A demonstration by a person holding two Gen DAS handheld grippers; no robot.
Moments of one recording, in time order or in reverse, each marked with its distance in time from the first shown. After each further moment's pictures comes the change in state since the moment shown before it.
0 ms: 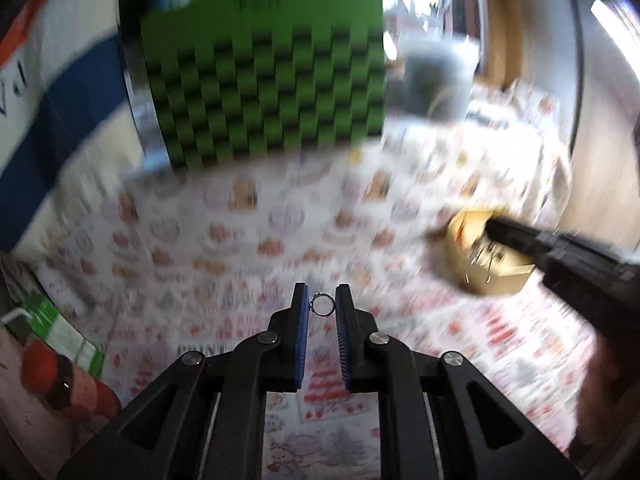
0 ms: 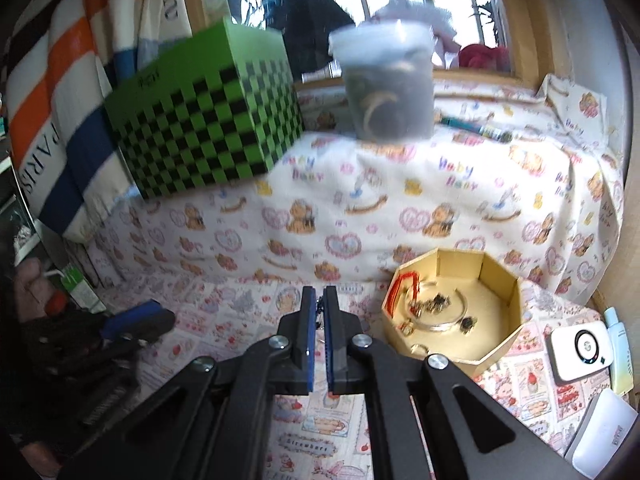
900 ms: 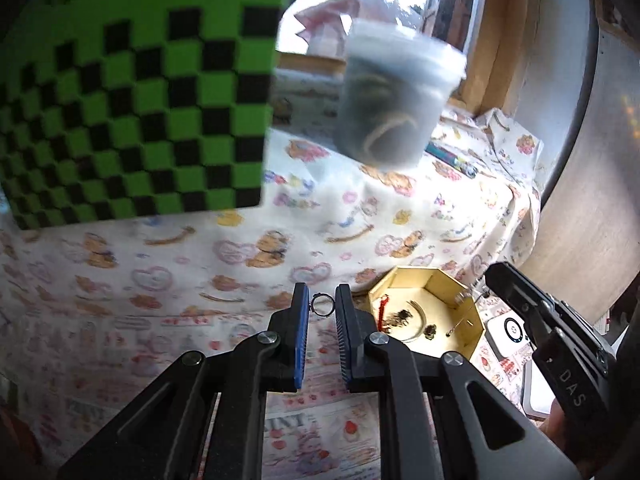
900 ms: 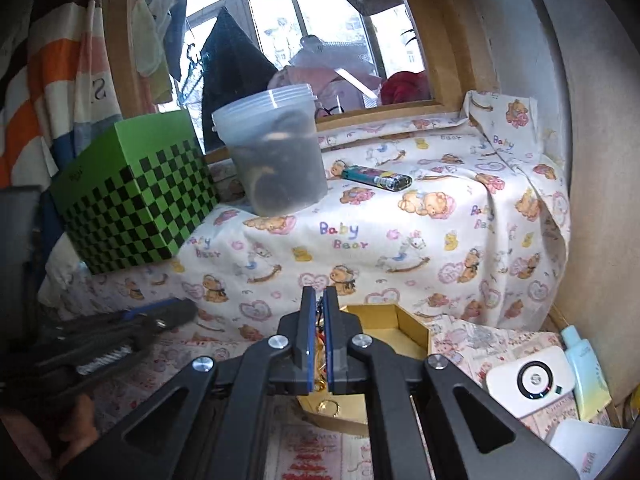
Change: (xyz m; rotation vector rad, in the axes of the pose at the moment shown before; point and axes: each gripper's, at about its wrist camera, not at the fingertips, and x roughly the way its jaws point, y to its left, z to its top) left arm 0.082 -0.047 0.066 -0.100 0.091 -0.236; right arm -0.008 -0.074 0.018 0.119 -0.140 -0.104
